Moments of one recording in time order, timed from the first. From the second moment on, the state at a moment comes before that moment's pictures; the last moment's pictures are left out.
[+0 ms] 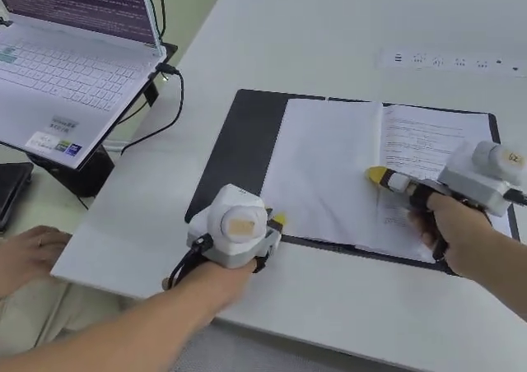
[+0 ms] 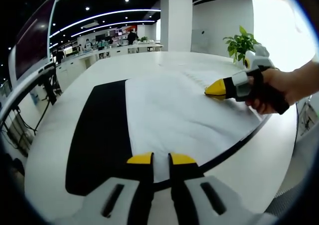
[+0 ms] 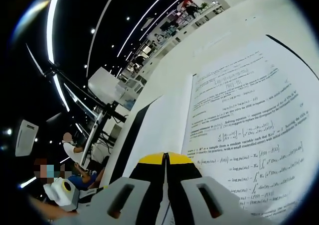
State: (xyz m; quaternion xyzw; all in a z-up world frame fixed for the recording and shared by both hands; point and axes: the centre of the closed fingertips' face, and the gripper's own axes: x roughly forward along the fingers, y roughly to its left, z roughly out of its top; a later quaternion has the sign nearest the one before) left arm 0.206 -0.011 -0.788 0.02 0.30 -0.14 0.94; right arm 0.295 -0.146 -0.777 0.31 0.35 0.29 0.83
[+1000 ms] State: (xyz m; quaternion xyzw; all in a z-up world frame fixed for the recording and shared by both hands) left arm 0.205 -0.011 -0.788 0.03 0.30 -0.14 0.94; right arm 0.174 -0.136 -0.781 0.31 0.42 0.32 0.79
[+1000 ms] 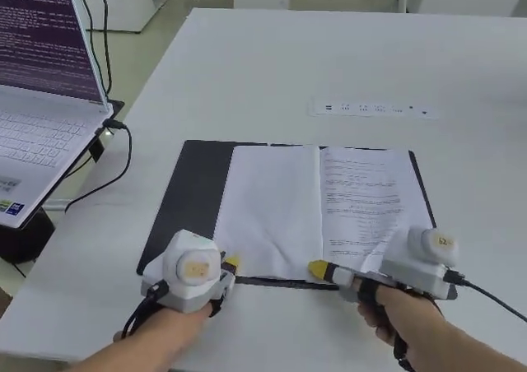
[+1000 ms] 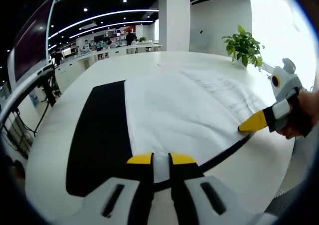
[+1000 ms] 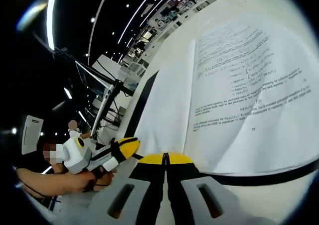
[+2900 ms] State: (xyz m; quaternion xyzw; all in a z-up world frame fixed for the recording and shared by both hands) left arm 0.096 0.023 -0.628 -0.02 0.23 -0.13 0.96; right arm 0.120 -0.341 -0.627 0.07 0.19 0.16 0.96
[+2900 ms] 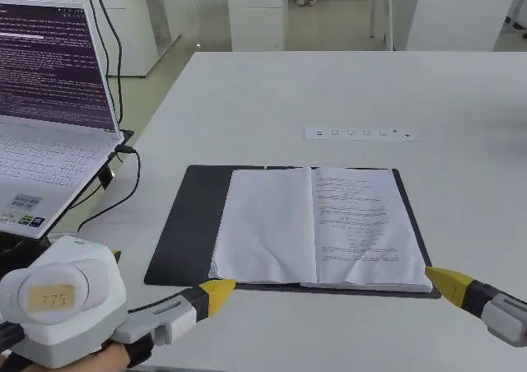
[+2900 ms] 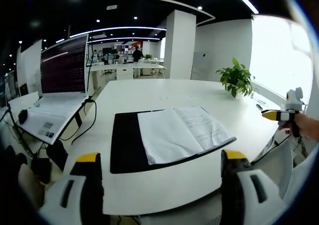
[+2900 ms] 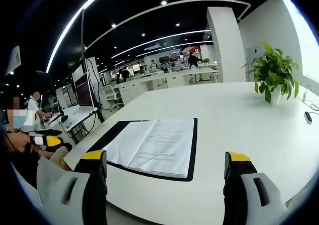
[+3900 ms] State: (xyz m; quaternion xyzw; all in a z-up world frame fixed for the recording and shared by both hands) left arm 0.154 -0.069 -0.663 0.04 0.26 -0.24 0.93; right arm 0.116 -0.348 -0.645 0.08 0.20 0.15 0.96
